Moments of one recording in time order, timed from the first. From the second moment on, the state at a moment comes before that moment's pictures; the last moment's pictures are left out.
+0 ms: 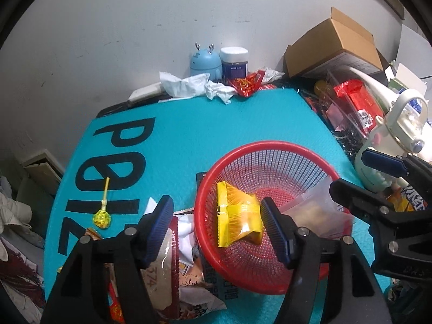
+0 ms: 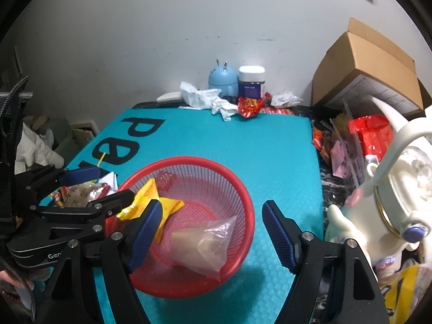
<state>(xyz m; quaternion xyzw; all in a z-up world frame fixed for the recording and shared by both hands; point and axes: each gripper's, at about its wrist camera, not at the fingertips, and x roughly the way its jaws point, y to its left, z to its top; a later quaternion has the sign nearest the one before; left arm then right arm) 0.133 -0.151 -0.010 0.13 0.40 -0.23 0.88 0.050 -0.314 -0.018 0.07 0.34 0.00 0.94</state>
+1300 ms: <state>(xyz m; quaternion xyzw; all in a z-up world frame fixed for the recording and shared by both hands) 0.034 -0.030 0.057 0.07 0.33 -0.16 0.93 -0.022 -0.208 0.038 0.02 0.28 0.11 0.95</state>
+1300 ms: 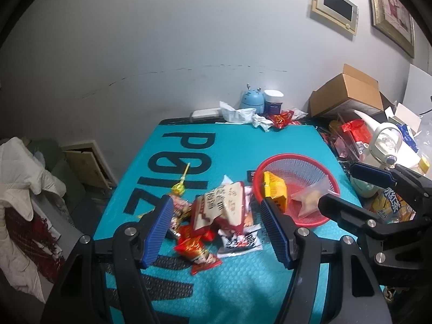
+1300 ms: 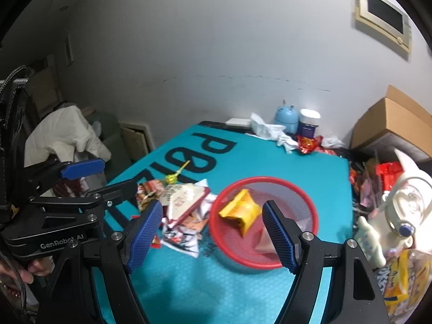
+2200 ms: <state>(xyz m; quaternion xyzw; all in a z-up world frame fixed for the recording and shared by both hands) 0.047 0.037 -0.007 0.04 0.40 -0.10 0.91 0.023 -0.146 -0.032 0.02 0.37 0.18 0.91</state>
